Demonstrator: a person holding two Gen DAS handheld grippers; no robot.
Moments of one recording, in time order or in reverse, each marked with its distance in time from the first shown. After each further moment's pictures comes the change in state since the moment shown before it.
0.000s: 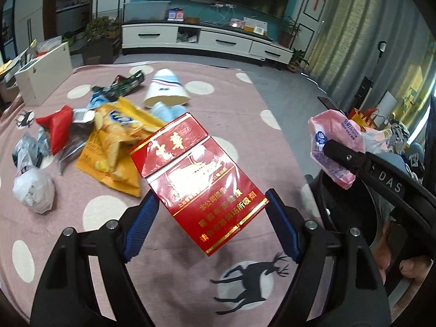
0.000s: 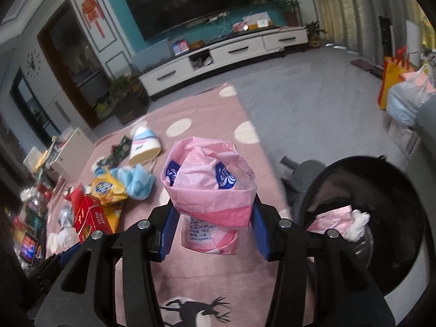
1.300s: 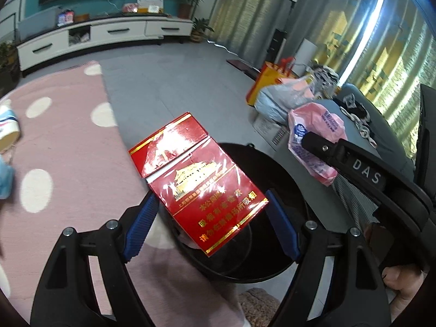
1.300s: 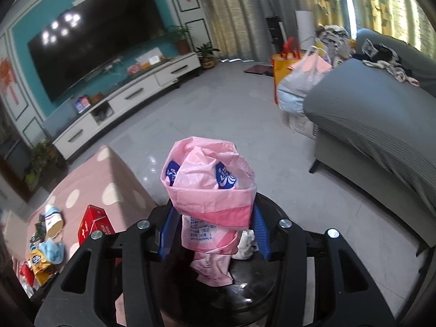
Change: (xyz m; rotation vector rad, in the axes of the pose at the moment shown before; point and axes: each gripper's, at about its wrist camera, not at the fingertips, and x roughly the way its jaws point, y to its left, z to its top) left arm 0.078 -0.190 0.005 0.296 0.135 -0.396; right arm -0.057 -0.160 0.005 0.323 -0.142 -0.394
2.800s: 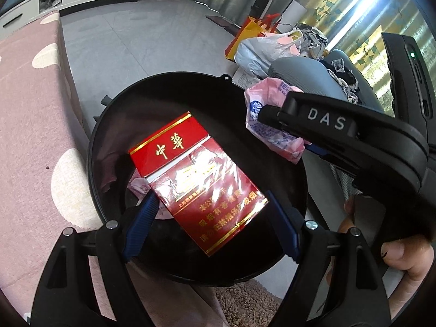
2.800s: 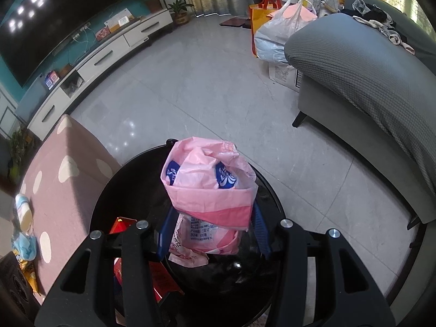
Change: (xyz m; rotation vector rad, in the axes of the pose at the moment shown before) left arm 0.080 -0.023 -0.031 -0.004 0.225 -0.118; right arm 0.068 -0.026 -0.014 0.045 0.244 -0.110
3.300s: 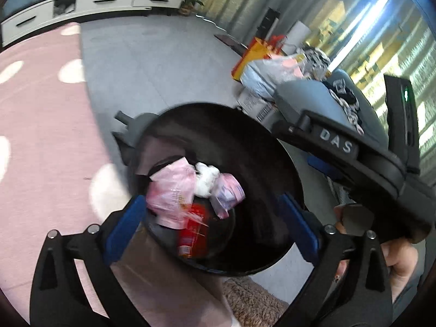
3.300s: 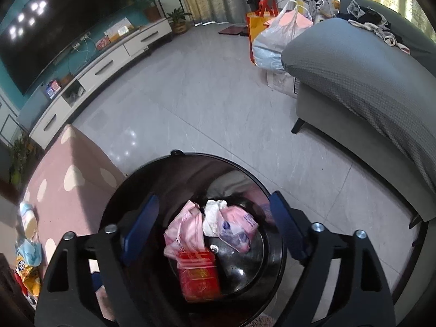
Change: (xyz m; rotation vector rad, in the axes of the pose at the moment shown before) left arm -0.047 0.023 0.002 -0.049 -0.113 0.019; right arm -0.019 0.001 0.001 0.022 -0.065 0.027
